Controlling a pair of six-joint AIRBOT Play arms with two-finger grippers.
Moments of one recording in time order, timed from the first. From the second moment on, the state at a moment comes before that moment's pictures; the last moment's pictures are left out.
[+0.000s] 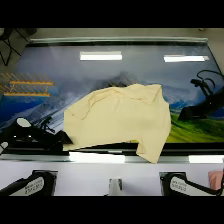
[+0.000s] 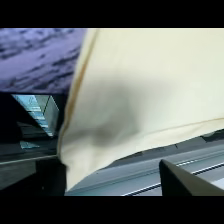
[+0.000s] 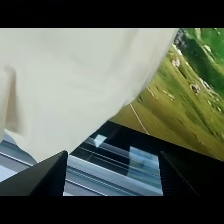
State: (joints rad) left arm 0.17 -1.20 0.52 0.98 -1.25 -1.42; right arm -0.37 -1.34 1.28 -1.31 1.64 0.94
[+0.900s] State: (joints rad) left arm 0.07 -1.09 0.52 0.99 -1.11 -1.43; right arm -0.37 -1.42 0.93 -1.24 1.34 0.96
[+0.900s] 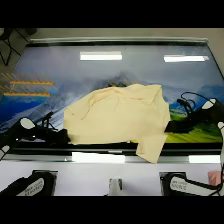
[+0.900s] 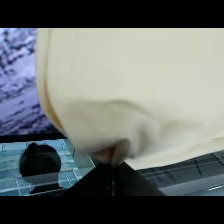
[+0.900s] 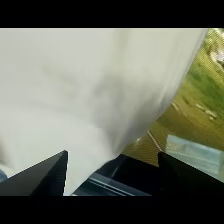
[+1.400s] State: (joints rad) left arm 0.07 -1.00 0.54 0.97 -1.16 -1.43; right arm -0.37 -1.49 0.92 -1.17 1.26 0.97
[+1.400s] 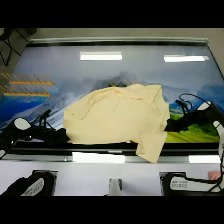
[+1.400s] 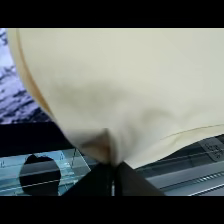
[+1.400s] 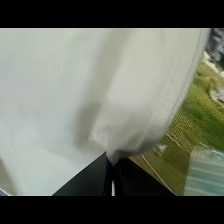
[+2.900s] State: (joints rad) left arm 0.07 -0.83 1.98 1.25 -1.25 -1.53; right arm -0.37 -0.77 1.95 -1.32 1.34 0.95
